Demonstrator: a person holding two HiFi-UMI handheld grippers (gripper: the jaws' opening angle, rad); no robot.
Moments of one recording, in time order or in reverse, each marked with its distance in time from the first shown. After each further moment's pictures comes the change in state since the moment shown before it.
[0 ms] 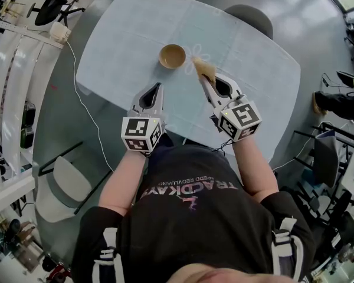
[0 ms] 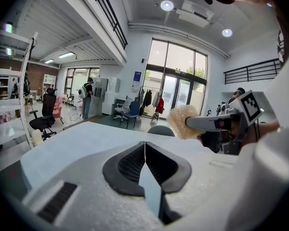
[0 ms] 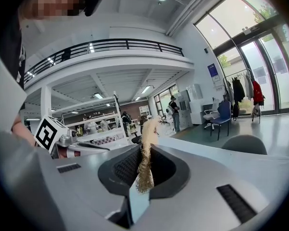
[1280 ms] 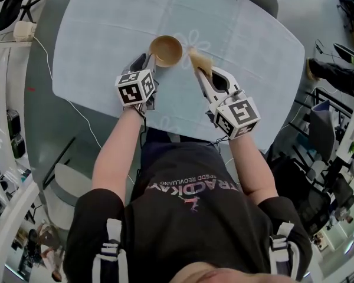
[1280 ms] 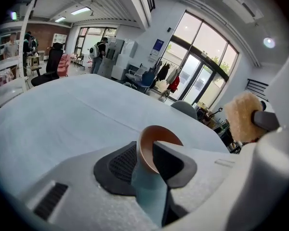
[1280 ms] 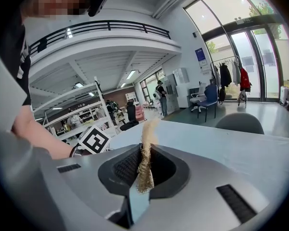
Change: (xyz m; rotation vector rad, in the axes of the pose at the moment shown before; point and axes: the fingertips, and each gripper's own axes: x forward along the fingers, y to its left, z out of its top) left arm 0.178 0.126 -0.113 -0.278 0.369 0.011; right arm 0.083 -0.049 -0.059 0.108 0.186 -0.152
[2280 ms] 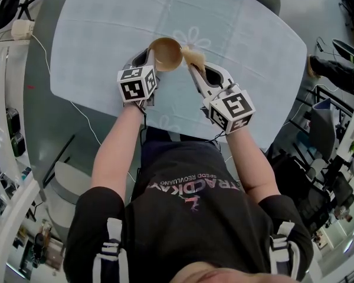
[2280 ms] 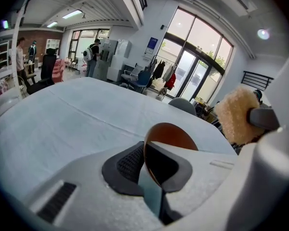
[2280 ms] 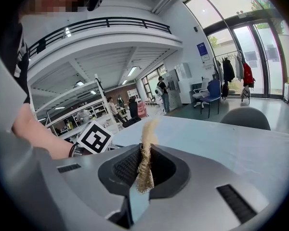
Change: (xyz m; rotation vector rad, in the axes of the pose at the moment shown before) left arm 0.012 -0.007 0.003 0.075 0.009 0.001; right arm 0.021 0.002 -0.013 0.011 0.046 0.034
